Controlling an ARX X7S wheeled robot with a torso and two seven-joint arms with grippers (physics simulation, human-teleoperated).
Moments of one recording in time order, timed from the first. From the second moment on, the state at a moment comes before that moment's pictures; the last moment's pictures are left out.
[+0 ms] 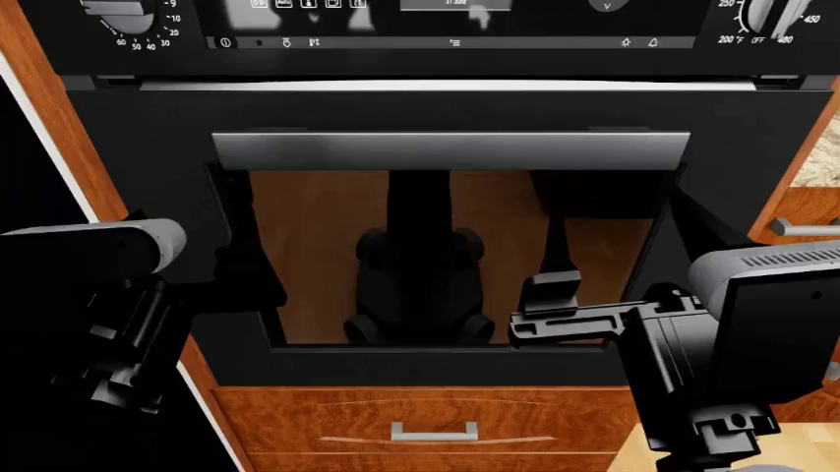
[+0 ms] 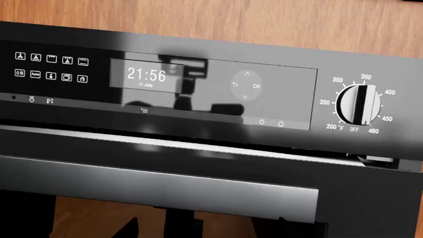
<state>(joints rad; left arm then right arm) -0.44 -0.24 -0.26 0.94 -0.77 -1.23 -0.41 0.57 0.66 -0.28 -1.02 1.09 0.86 1.01</state>
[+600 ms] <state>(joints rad) -0.47 -0.31 -0.23 0.80 -0.69 -1.13 -0.42 0.58 0.69 -0.30 -1.01 1.09 0.82 1.04</state>
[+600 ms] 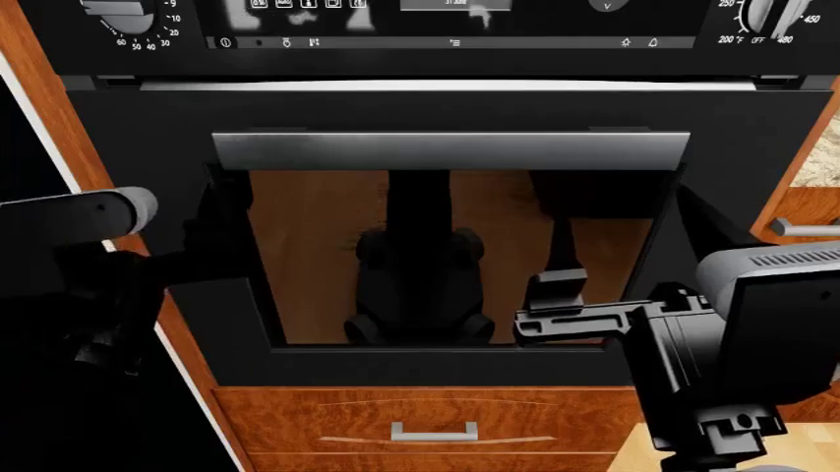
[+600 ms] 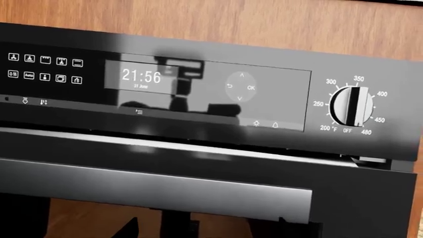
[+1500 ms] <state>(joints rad) -0.49 -0.39 -0.34 0.67 -0.70 -1.11 -0.41 0.60 0.75 -0.32 -1.02 1.13 0.77 1.09</state>
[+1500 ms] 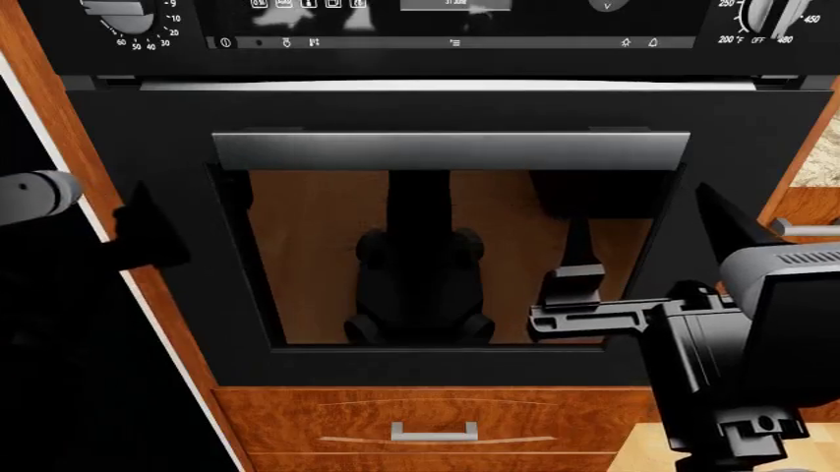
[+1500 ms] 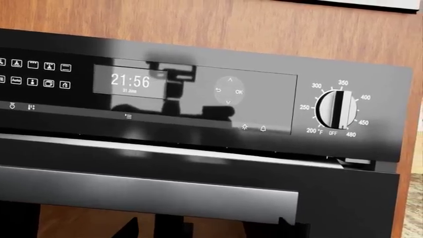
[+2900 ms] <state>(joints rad) -0.22 -0.52 -0.47 0.56 -0.57 -0.72 -0.08 0.59 0.78 -0.37 -0.99 1.11 0.72 1.10</state>
